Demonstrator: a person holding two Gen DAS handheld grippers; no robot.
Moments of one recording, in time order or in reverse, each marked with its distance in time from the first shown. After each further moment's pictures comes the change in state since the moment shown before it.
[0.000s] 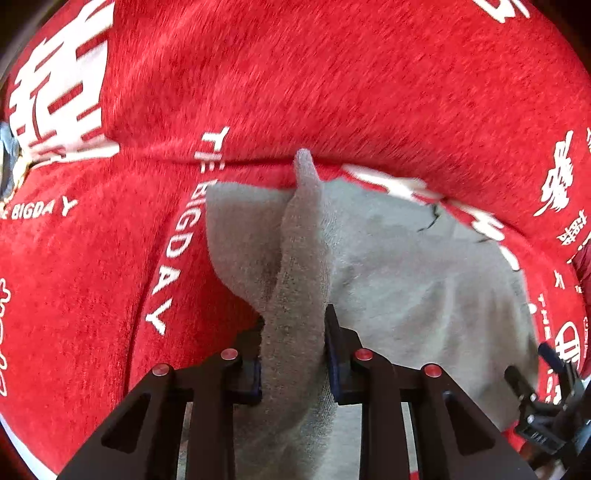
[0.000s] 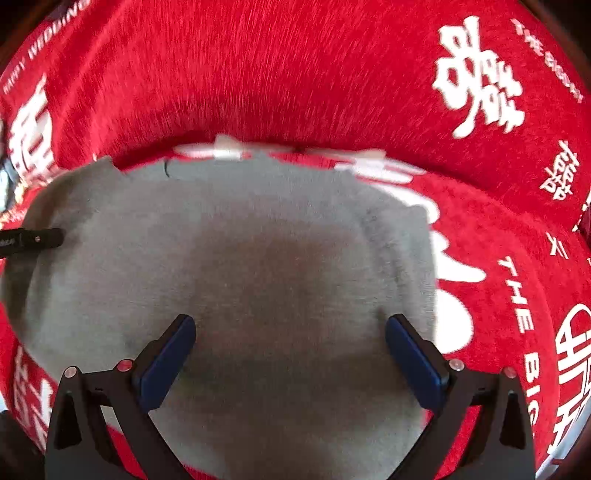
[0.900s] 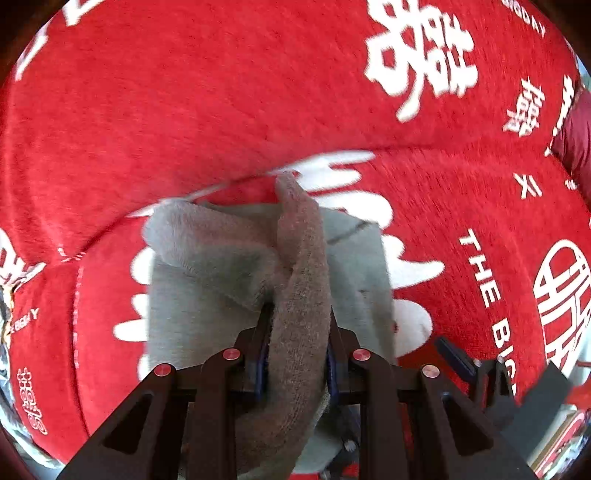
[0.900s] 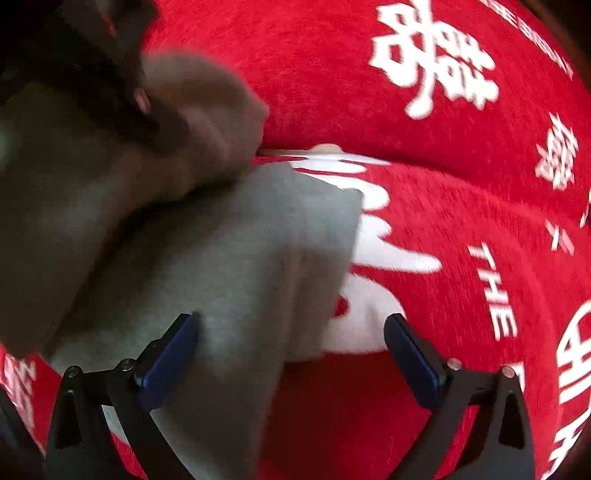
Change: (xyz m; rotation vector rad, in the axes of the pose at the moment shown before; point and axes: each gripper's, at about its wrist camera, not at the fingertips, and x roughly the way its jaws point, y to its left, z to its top) left arm 0.021 -0.318 -0.007 0.375 0.141 0.079; right arm 0.011 -0.093 -0.025 0.077 -0.035 0.123
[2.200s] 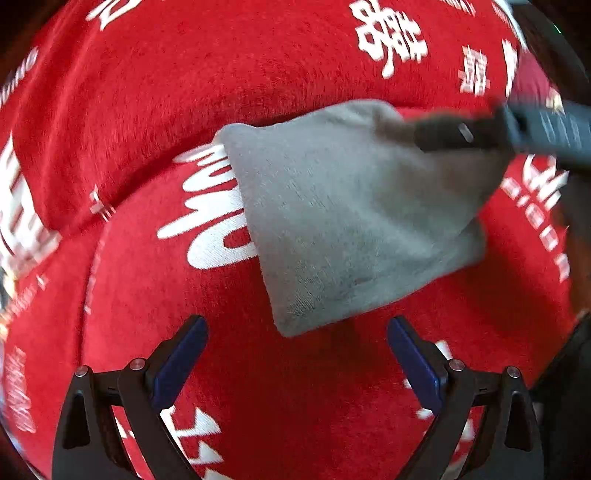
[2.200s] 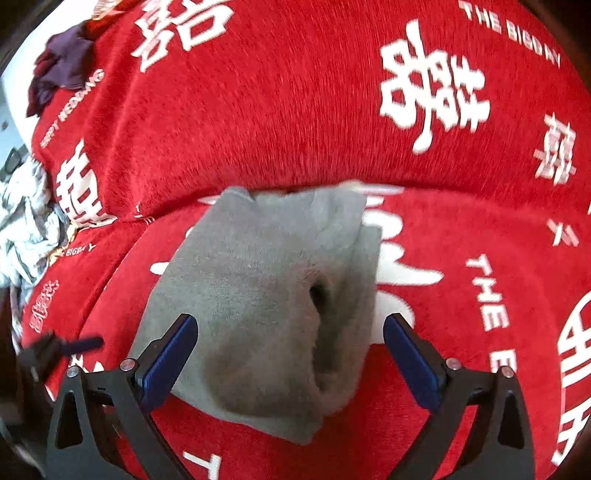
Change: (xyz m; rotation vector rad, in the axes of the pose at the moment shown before) left arm -0.017 0.082 -0.190 0.146 -0.213 0.019; right arm -0.050 0.030 0.024 0.039 0.011 0.122
